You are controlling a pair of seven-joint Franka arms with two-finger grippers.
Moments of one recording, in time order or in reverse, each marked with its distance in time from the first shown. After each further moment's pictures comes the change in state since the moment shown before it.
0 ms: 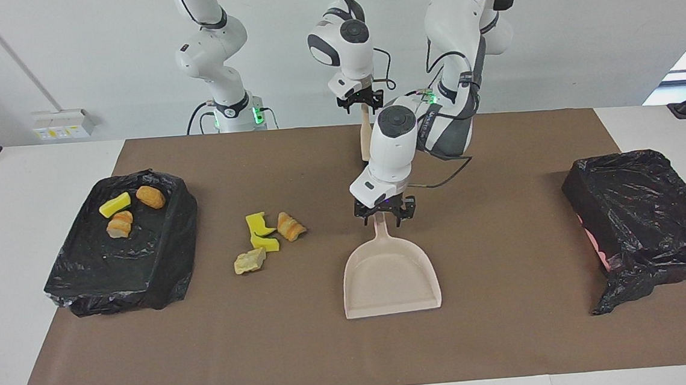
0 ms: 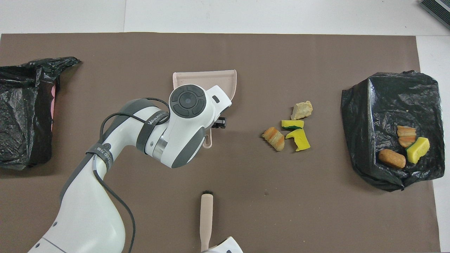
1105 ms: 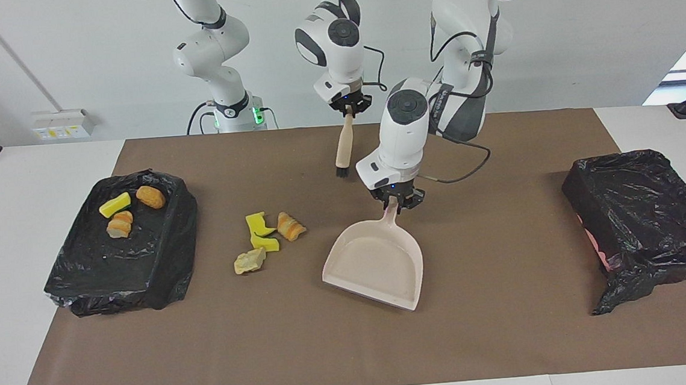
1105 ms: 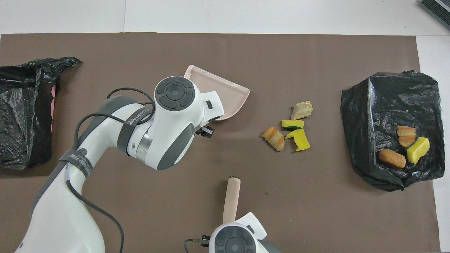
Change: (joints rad) left arm 0.031 -0.112 0.032 0.006 0.046 -0.244 0.677; right arm -0.394 -0.189 -0.022 0.093 -0.122 -0.457 -0.335
